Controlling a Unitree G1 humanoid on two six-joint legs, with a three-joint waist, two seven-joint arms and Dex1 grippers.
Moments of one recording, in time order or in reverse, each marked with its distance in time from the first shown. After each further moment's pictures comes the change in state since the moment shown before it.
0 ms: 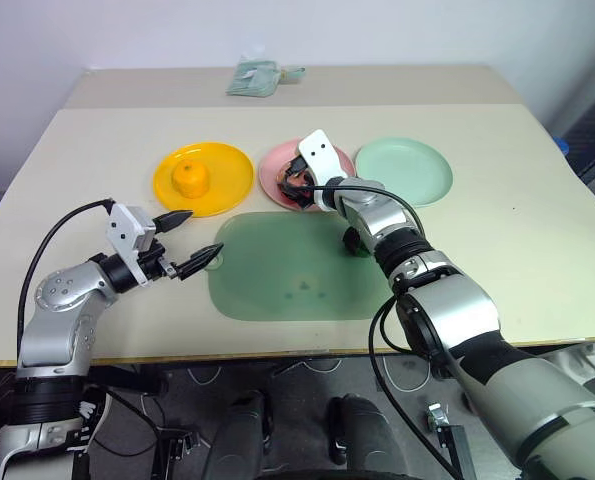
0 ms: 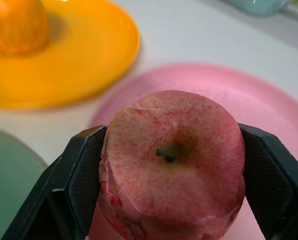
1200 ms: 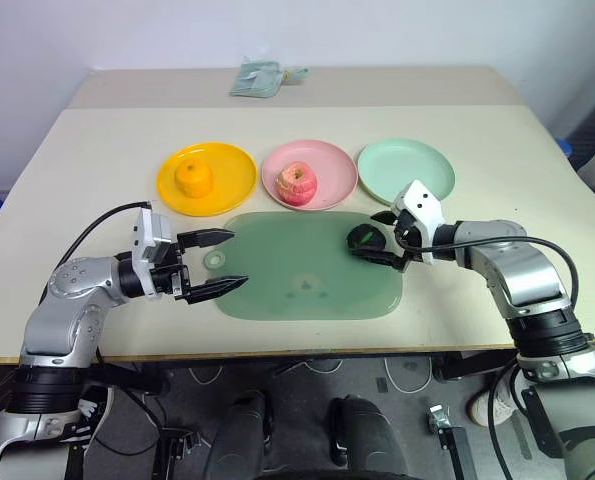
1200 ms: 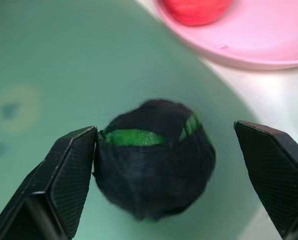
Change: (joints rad) left arm -0.068 0.052 -0.106 -0.015 -0.140 0.081 -0.304; right arm 0.631 -0.548 -0.003 -1.071 0.214 0.475 0.488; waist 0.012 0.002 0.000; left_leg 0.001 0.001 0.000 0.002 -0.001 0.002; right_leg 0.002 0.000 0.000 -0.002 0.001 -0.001
